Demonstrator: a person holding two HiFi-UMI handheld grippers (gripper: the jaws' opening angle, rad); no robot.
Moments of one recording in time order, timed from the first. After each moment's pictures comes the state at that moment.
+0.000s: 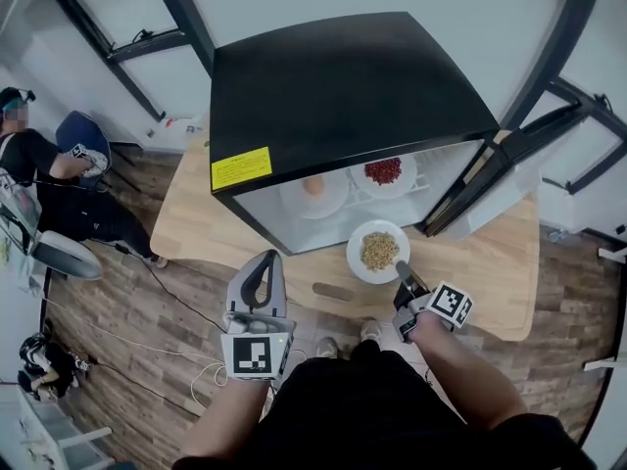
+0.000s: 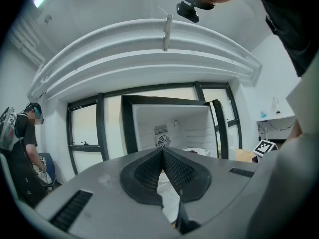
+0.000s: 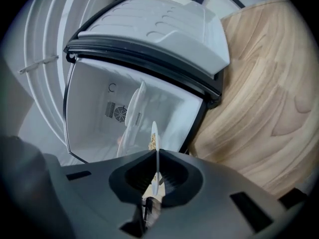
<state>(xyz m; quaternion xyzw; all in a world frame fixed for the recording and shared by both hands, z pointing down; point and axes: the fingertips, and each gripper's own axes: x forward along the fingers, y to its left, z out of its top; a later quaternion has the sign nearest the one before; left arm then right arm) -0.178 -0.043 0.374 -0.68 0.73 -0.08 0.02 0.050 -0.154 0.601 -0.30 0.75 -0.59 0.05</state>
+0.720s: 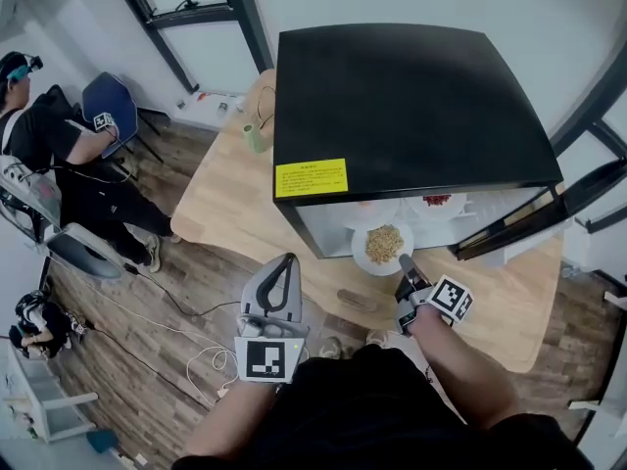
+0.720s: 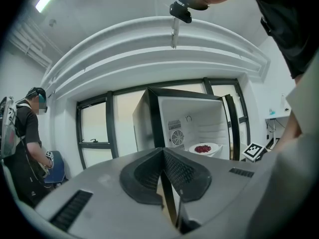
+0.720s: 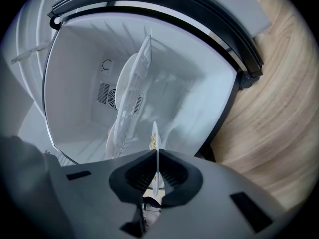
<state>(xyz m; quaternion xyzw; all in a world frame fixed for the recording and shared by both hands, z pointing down) -0.227 -0.034 0.379 -0.64 0.76 -0.06 0.02 -0.046 -0.181 0.613 -0.27 0.76 -0.59 0.01</state>
